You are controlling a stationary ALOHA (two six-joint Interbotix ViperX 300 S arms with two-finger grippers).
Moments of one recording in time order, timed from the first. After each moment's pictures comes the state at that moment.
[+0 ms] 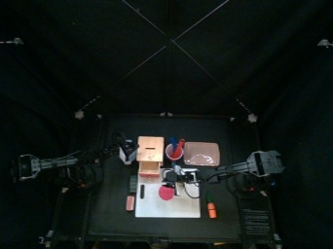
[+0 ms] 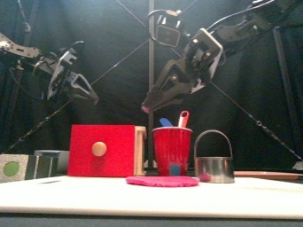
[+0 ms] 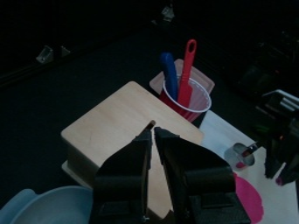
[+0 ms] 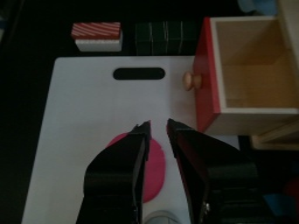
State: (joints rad) left arm 0.38 -0.56 1.14 -0.27 -0.25 -0.12; right arm 0.07 0.06 0.59 0.00 -0.04 0.04
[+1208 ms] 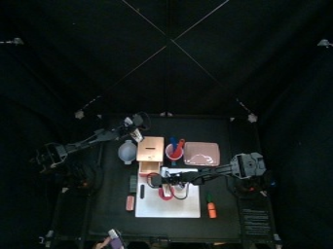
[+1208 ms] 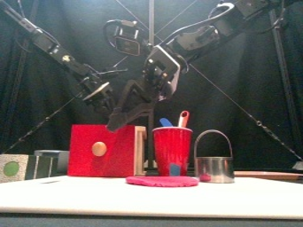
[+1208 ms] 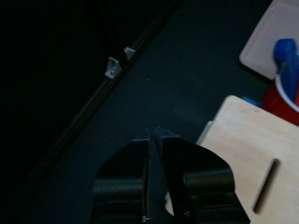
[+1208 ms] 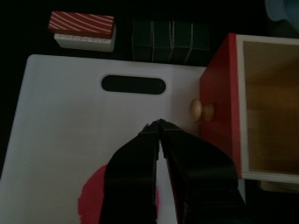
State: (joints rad) left arm 0.63 -0.15 0.64 0.25 0.19 -0.11; right arm 0.05 0.25 0.34 -0.09 0.11 0.04
